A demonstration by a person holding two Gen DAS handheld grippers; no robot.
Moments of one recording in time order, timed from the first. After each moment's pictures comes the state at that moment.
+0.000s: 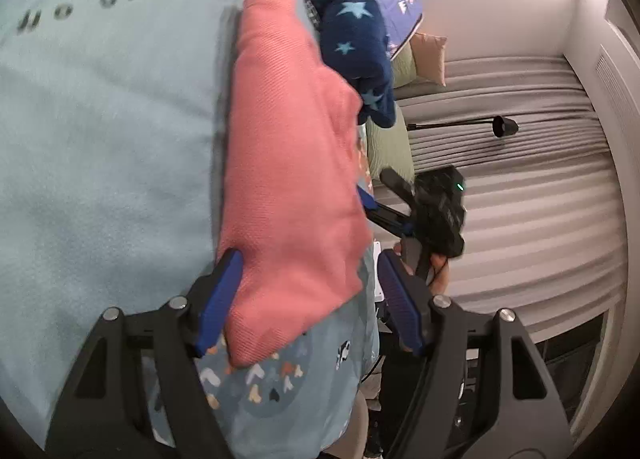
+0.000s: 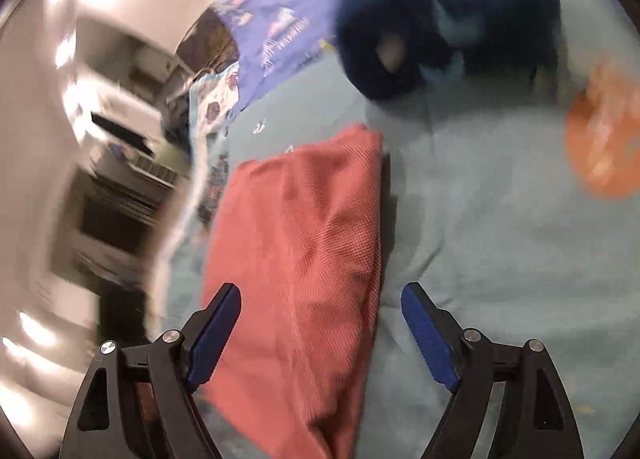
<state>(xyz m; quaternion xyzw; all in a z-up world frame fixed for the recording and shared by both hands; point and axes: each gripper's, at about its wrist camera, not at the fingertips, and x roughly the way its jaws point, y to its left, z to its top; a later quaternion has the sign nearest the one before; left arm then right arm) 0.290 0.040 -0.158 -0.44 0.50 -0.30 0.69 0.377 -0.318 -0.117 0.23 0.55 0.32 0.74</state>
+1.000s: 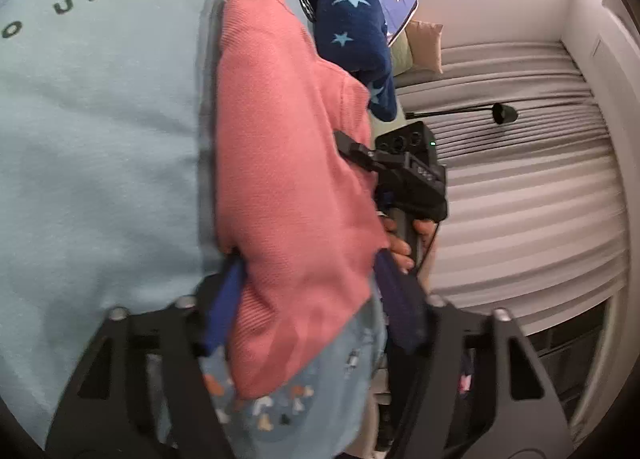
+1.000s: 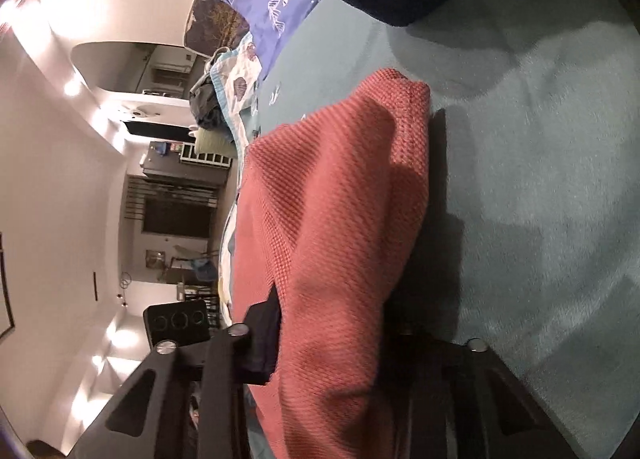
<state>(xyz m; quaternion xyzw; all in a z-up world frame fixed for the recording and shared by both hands) 0.292 0.033 -0.161 -0.42 0.50 -0.31 0.69 0.425 -0.264 -0.167 0.30 0.59 0.40 0.63</state>
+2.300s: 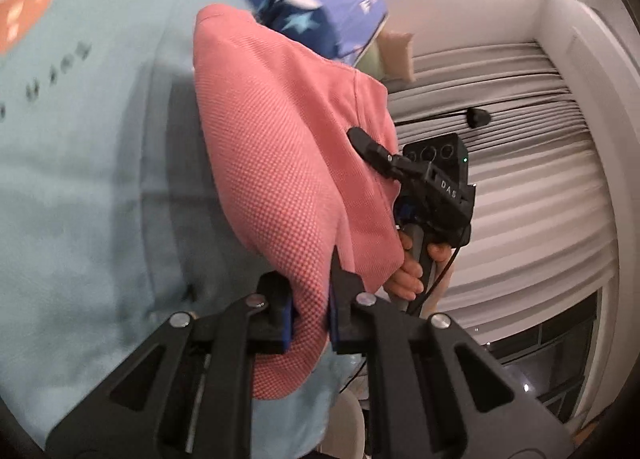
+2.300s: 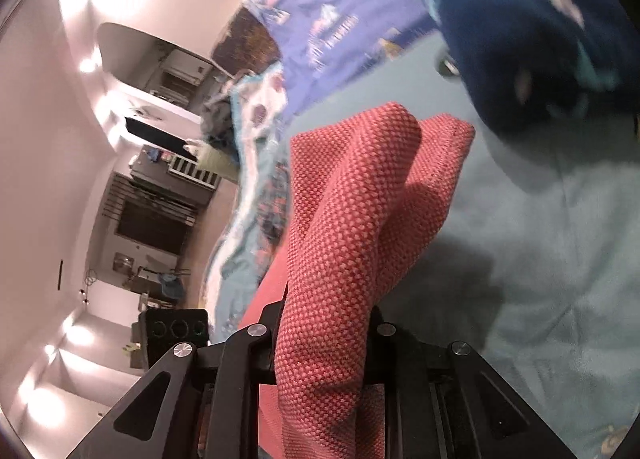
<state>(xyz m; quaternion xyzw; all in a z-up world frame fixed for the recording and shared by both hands) 0.287 0.042 -0.092 -0.43 0.45 -0.35 0.70 0.396 -0.240 -0.053 0.25 0.51 0.39 0.73</state>
